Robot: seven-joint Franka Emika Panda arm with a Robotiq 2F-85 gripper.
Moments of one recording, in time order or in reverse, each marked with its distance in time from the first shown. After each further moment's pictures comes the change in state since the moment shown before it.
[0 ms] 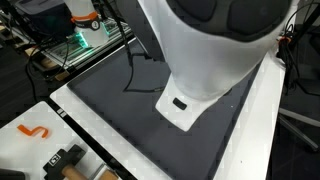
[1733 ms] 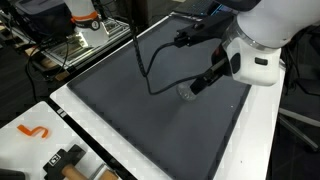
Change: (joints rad) arm 0.167 0.114 0.004 0.274 -0.328 -0.206 -0.304
